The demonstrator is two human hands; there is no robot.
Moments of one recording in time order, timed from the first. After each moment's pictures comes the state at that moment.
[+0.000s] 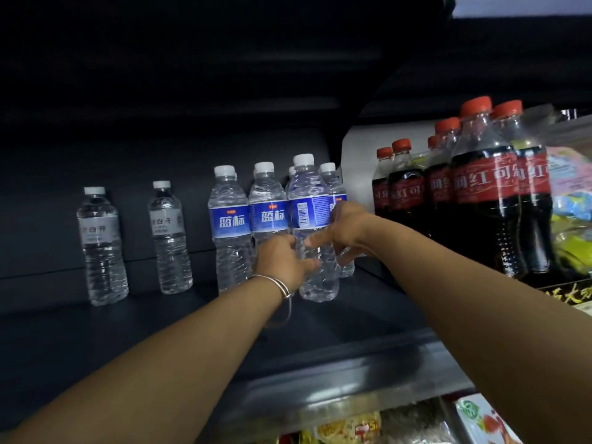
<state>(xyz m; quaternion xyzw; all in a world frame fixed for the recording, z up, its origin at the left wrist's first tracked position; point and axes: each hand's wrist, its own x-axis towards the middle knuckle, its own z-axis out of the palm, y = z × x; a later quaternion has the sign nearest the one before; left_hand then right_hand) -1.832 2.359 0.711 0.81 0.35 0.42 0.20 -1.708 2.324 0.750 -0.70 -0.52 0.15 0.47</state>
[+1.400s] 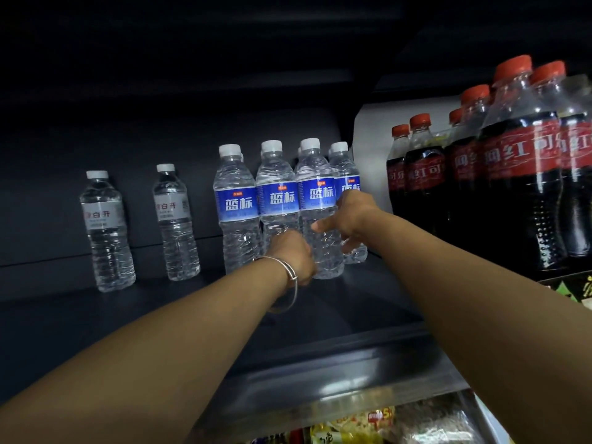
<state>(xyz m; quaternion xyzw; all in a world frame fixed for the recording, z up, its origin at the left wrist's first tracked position) -1.826 2.390 0.700 0.81 0.41 0.33 0.24 -1.711 2.354 0.741 -0.74 -0.47 0.08 0.47</state>
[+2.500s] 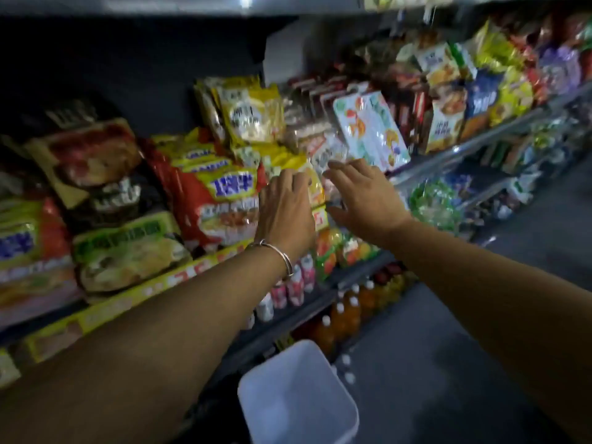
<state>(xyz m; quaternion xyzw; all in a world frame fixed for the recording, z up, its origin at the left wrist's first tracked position) -1.984 2.169 0.394 0.94 0.18 0.30 0.06 -1.866 2.074 0.387 -0.77 -0.55 -0.28 0.14</state>
